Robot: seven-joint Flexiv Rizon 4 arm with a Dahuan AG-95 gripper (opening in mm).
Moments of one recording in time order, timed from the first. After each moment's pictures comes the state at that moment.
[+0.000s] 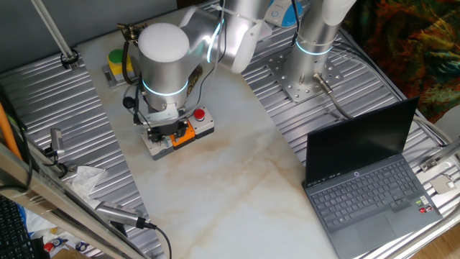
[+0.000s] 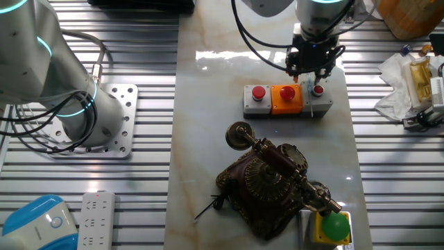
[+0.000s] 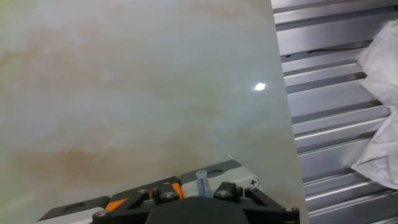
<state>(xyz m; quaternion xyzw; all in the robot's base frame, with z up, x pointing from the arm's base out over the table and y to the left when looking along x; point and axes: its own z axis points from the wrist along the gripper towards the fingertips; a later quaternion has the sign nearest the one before) 0.575 0.084 0.085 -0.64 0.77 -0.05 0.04</state>
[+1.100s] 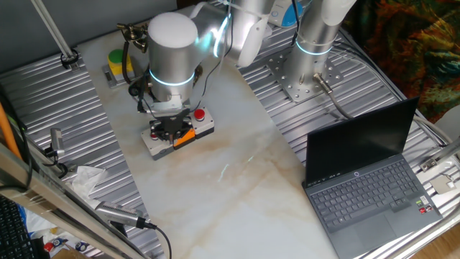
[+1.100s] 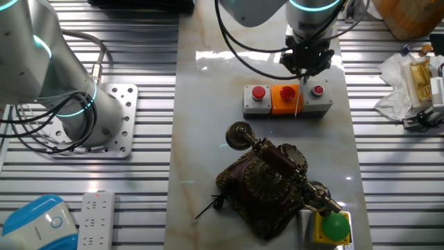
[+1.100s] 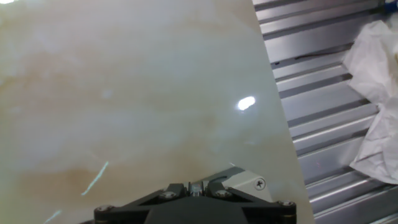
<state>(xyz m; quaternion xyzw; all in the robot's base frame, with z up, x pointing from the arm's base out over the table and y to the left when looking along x) 0.571 0.090 0.088 -0.62 0.78 -0.04 0.09</state>
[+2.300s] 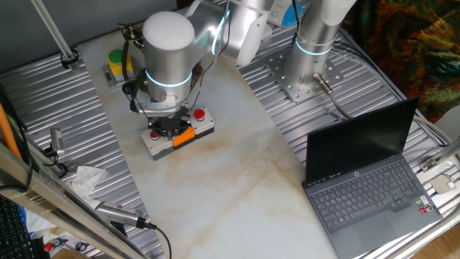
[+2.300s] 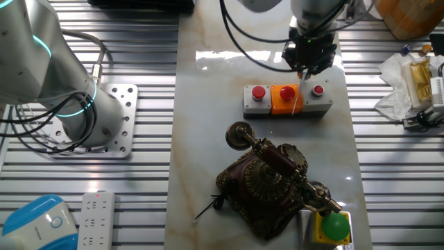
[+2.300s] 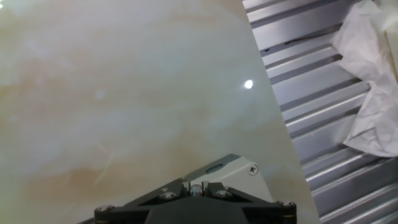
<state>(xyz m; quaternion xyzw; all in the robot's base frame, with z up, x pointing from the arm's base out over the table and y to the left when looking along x) 0.571 0.086 0.108 -0.57 0.82 -0.05 0.05</state>
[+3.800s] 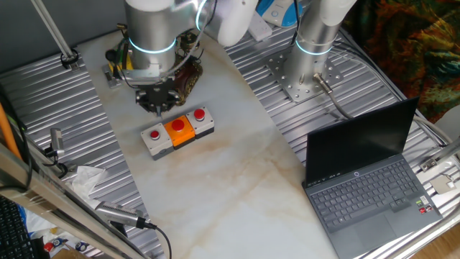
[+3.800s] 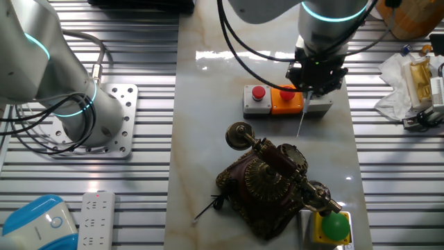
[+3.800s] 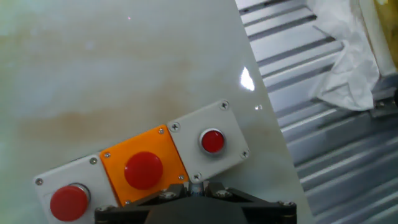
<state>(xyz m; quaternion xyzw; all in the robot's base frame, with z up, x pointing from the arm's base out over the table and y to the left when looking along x) 0.572 0.000 0.134 -0.56 0.82 -0.05 0.05</state>
